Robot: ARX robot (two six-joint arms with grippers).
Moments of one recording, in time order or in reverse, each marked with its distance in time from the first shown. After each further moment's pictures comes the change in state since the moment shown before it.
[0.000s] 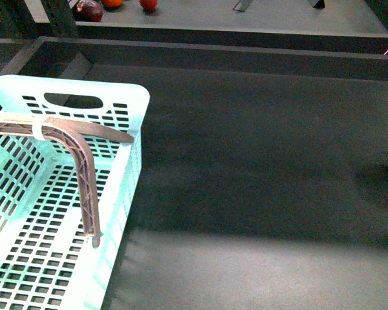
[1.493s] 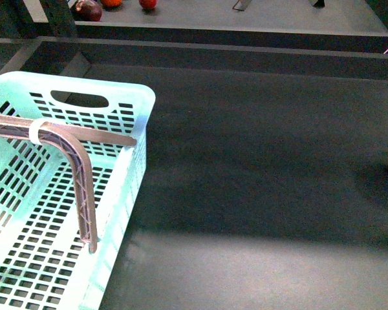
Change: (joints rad) left arm 0.001 1.280 0.419 0.489 0.076 -0.962; right arm 0.002 0.000 0.000 0.000 0.002 0.000
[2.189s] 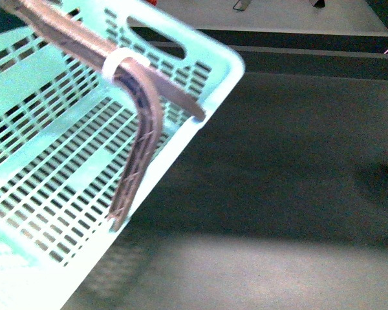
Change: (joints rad) left arm -0.361 -0.097 0.295 -0.192 -0.022 0.124; right arm 0.000 0.000 0.000 0.000 0.000 0.000
